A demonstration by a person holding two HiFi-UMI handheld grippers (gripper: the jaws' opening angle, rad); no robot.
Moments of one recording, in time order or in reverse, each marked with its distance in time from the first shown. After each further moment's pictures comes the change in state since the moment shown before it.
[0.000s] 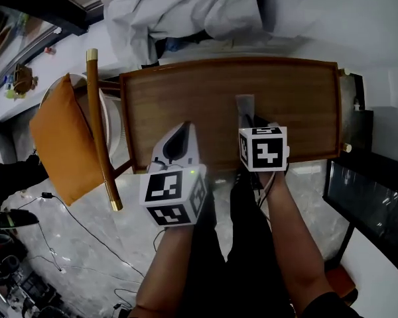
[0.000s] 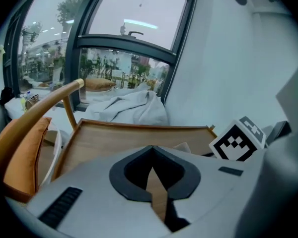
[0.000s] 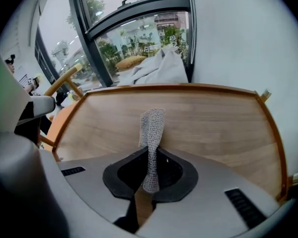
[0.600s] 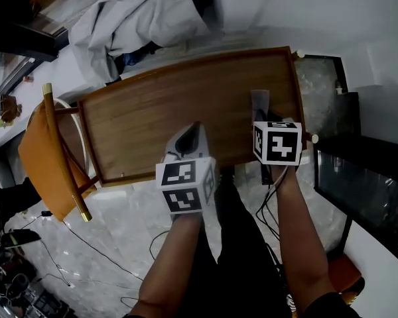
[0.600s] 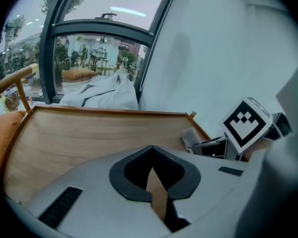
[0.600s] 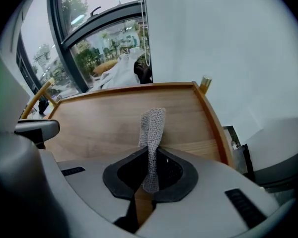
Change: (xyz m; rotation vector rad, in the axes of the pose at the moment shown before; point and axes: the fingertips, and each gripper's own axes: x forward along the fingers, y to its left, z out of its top) left arm 0.076 -0.142 -0.041 0.054 0.108 -0.111; right arm -0.044 -0.177 -0.024 0.117 -0.017 -0.147
